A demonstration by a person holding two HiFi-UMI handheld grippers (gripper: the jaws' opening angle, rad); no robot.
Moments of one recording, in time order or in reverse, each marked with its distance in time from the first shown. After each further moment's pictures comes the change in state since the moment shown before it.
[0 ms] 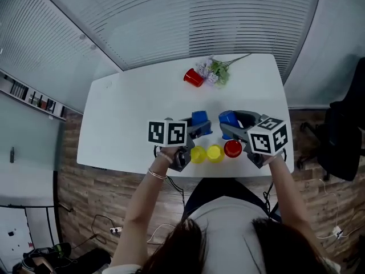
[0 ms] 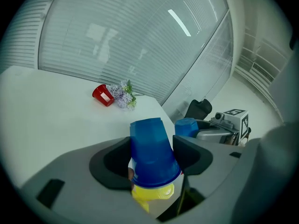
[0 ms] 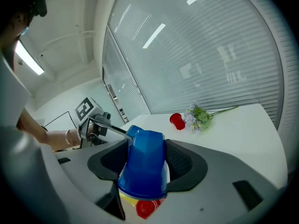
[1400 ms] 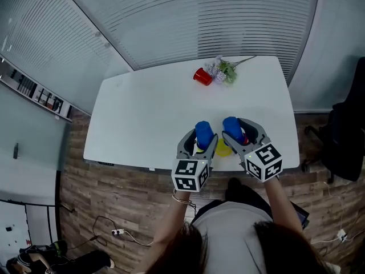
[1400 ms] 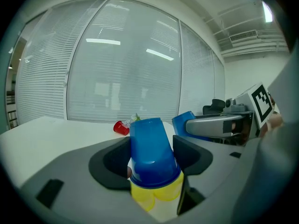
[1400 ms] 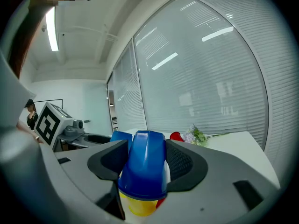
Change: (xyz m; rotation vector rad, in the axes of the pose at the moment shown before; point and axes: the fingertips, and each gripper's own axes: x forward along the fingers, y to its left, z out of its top) left arm -0.066 -0.032 -0.058 0.354 -0.482 0.316; right arm -0.025 0.068 -0.023 -0.245 -0.258 -0.171
